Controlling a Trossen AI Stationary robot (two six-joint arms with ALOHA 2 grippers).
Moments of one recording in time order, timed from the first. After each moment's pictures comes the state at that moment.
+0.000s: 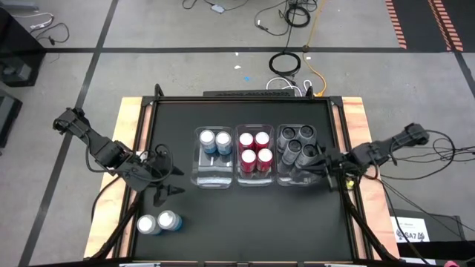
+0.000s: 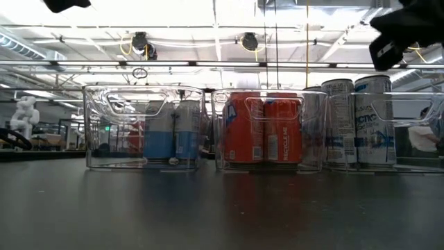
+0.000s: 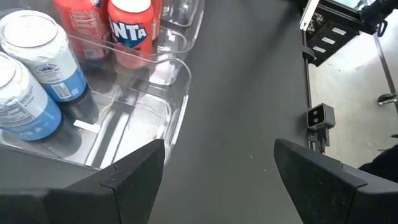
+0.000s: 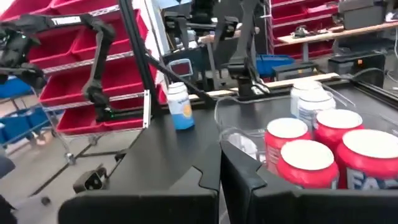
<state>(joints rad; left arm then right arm) -0.62 0.96 1.00 -0.82 -0.38 -0.75 0.40 0.23 0.21 0.00 0.27 0.23</state>
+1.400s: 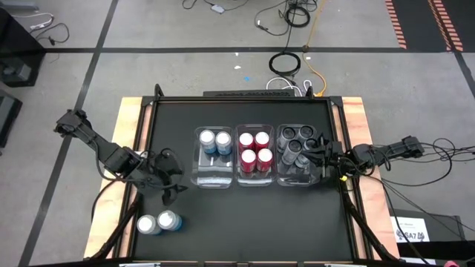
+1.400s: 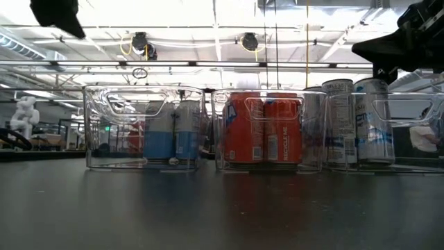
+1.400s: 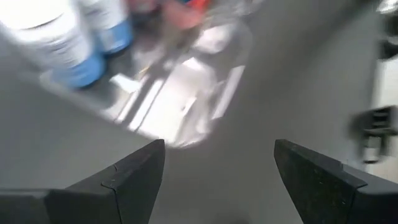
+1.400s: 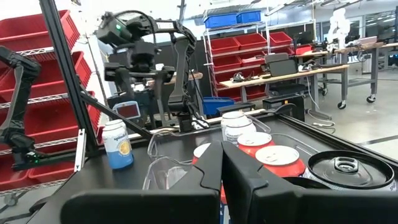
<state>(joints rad) -0.60 1.05 1.00 -0.95 -0.40 -0.95 0.28 0.01 0.02 0.12 0.42 0.14</state>
